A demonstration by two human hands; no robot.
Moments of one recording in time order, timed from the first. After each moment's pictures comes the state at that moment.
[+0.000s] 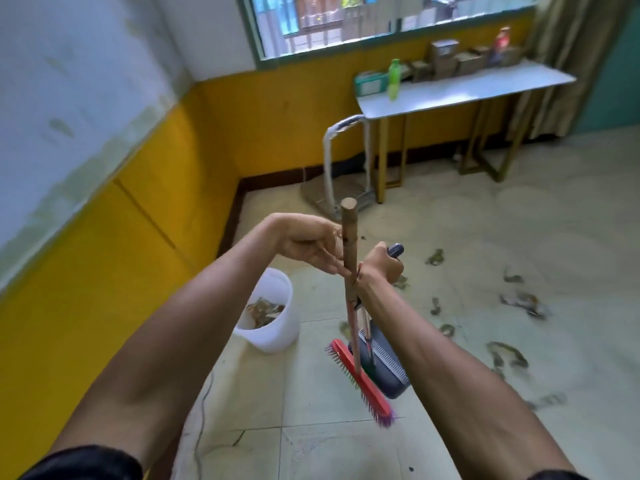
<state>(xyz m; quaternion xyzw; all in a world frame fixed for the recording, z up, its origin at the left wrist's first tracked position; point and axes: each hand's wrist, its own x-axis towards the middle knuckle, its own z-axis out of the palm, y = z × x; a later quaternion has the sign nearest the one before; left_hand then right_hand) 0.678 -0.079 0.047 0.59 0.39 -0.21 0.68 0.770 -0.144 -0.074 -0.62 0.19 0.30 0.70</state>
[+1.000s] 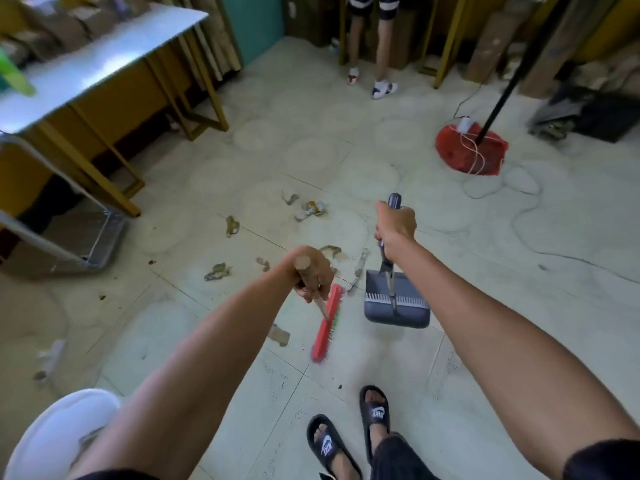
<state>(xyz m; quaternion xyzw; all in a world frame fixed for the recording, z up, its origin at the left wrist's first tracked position) 0.905 -0.283 -0.105 0.83 0.12 -0.48 0.25 0.966 -0.442 -0.142 -0.71 0.33 0.04 0.61</state>
